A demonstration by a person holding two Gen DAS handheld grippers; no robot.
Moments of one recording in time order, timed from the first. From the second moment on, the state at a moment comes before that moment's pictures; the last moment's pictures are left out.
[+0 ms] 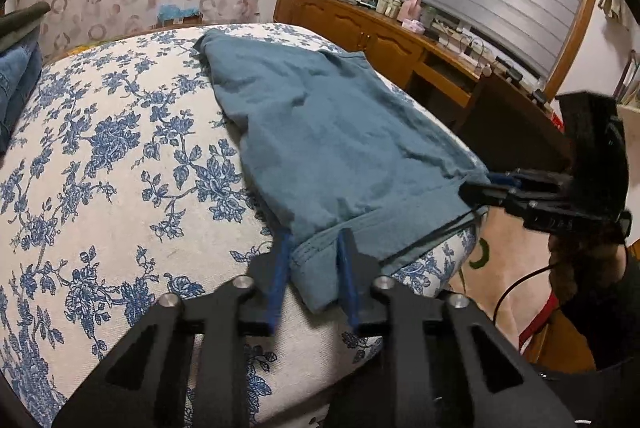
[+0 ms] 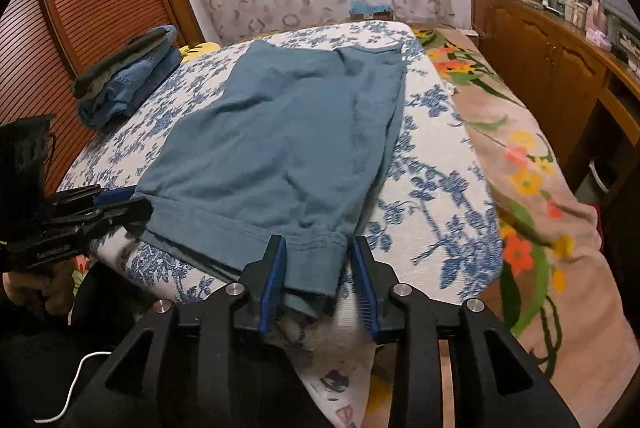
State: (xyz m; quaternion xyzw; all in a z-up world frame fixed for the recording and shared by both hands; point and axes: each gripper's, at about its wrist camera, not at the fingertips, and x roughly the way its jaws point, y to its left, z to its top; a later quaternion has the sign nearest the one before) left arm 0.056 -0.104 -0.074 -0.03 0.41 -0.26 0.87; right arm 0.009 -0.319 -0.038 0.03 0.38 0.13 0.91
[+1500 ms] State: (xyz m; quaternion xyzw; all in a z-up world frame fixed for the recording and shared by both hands) left arm 0.046 -0.071 0.034 -0.04 0.28 -0.27 0.92; right arm -0.005 -0.306 0.022 0.03 0.26 0.20 0.94
